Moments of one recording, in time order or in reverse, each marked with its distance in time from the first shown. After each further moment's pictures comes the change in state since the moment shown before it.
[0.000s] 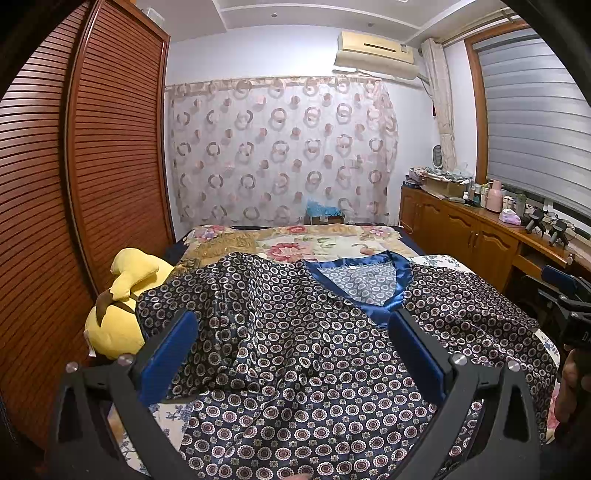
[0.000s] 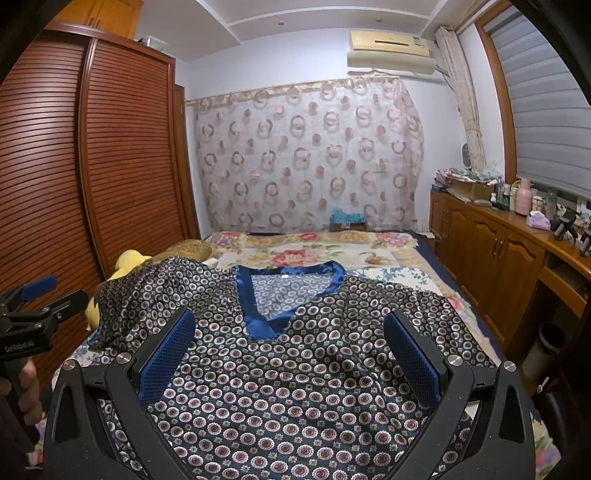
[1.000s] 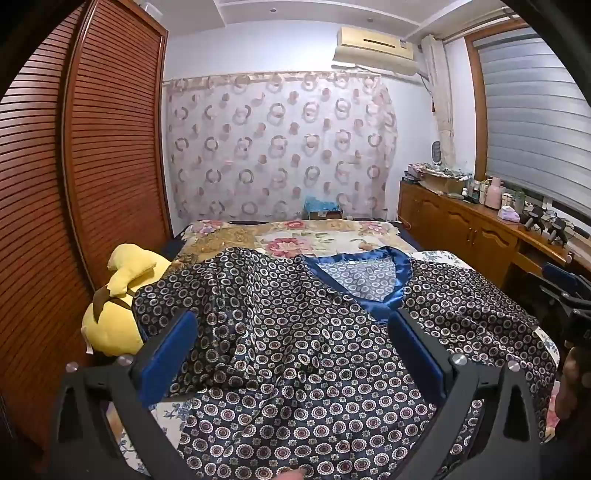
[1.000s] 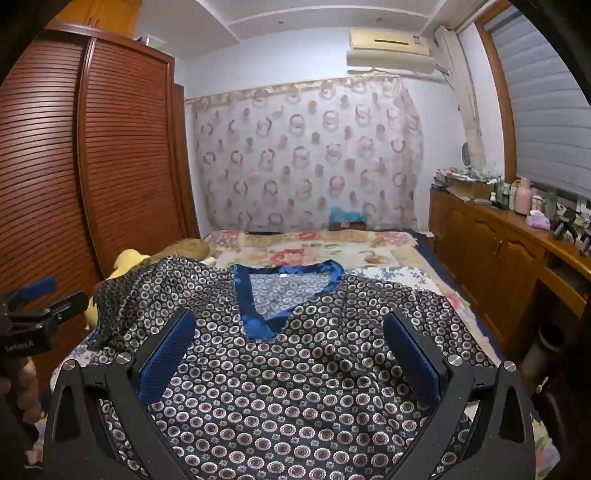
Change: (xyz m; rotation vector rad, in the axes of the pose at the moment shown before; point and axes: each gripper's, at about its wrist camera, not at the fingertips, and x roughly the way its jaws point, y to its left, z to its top) left arm 0.010 0.005 -0.002 -0.012 0.035 -0.016; right arm 0.000 -0.001 0.000 0.006 0.005 0.001
